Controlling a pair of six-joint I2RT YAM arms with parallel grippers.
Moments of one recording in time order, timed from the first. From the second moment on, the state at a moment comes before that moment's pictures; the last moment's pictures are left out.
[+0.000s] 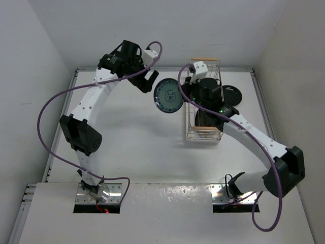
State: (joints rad) left arm -0.38 1.88 2.11 -1.06 0.24 0.35; right arm 0.57 1.37 1.09 0.05 0.07 0.18
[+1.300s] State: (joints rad) left arm -0.20 1.87 1.94 -0.93 -0.28 0.13; right arm 0.78 1.41 0.79 0.12 1.22 -0.01
